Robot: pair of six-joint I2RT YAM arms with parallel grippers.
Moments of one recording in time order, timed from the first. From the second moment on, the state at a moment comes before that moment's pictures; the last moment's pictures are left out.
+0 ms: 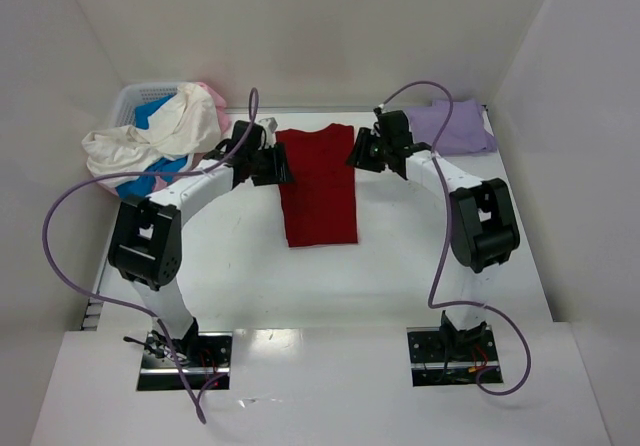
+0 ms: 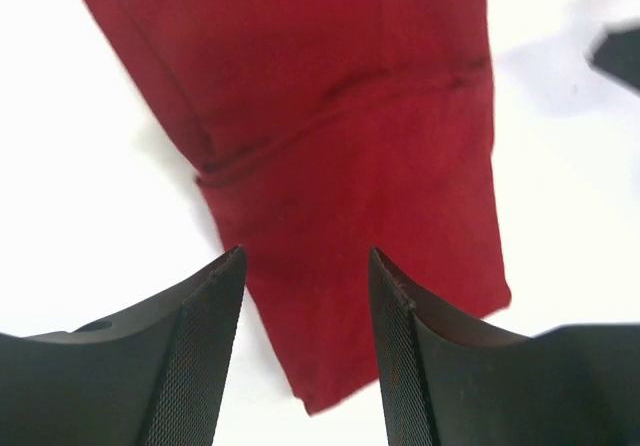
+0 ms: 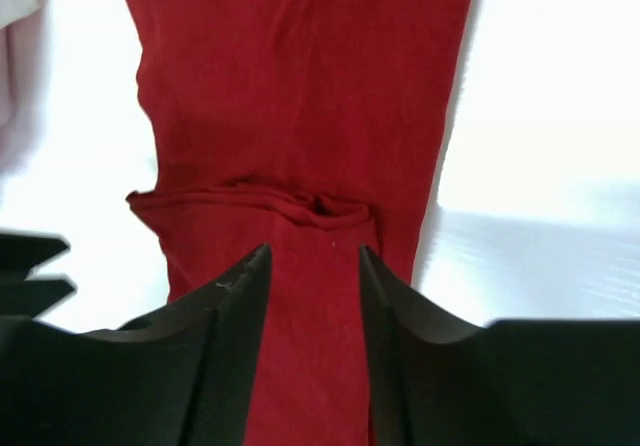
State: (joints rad) left arm -0.34 1.77 1.30 -0.32 0.22 -0.42; right arm 0.31 1.89 1.38 -0.17 -0.22 0.49
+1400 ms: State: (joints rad) left arm -0.25 2.05 1.44 -0.27 0.27 -0.37; right arm 0.31 2.08 1.37 -0.12 -0.33 0.49
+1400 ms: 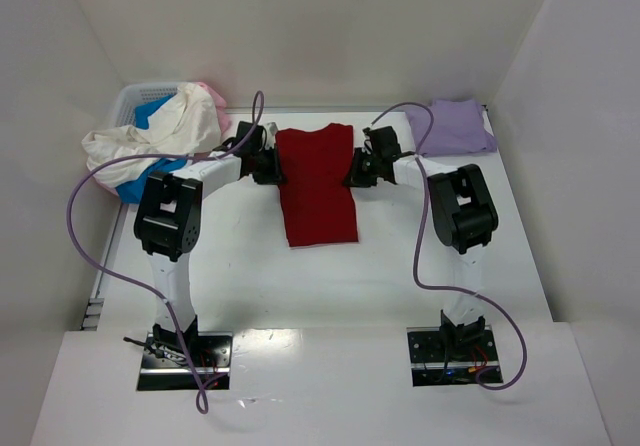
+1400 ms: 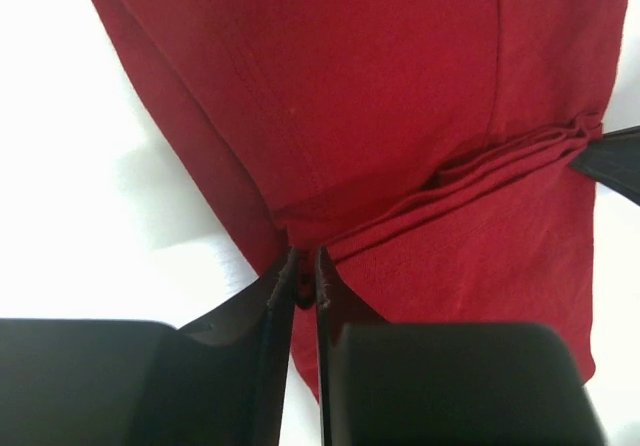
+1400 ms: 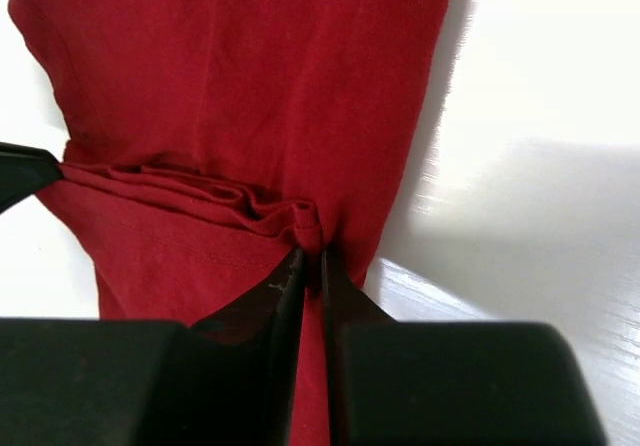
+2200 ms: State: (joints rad) left arm -0.25 2.08 1.52 -0.28 0.33 -0.35; right arm 0.30 1.96 1.30 -0.12 -0.24 0.48
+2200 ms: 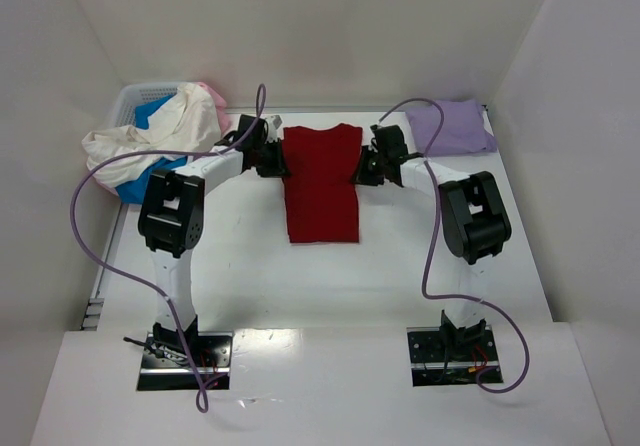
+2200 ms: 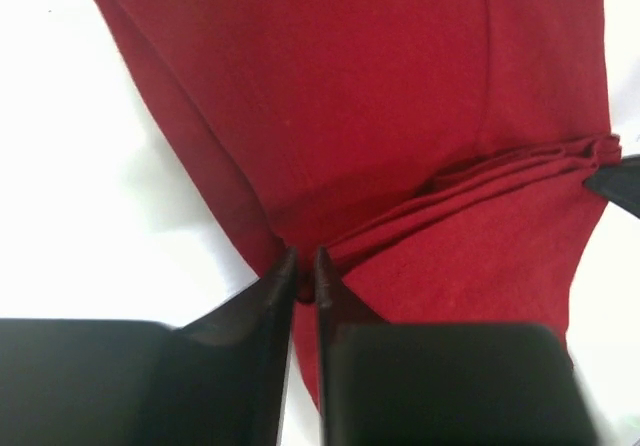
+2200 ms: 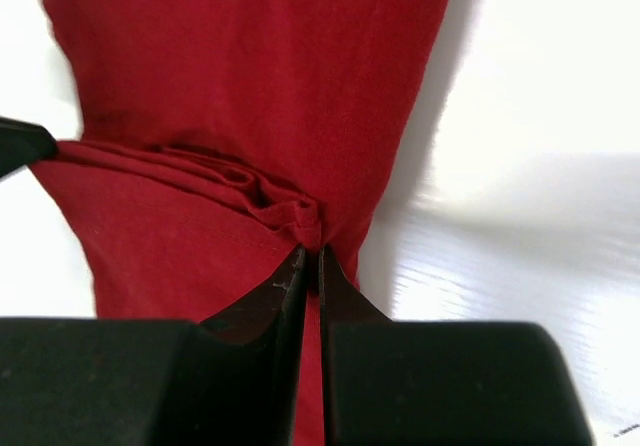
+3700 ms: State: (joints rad) left arm -0.37 1.67 0.95 -0.30 0.38 -0.40; right arm 0.42 1.49 0.75 -0.15 -0.19 0.68
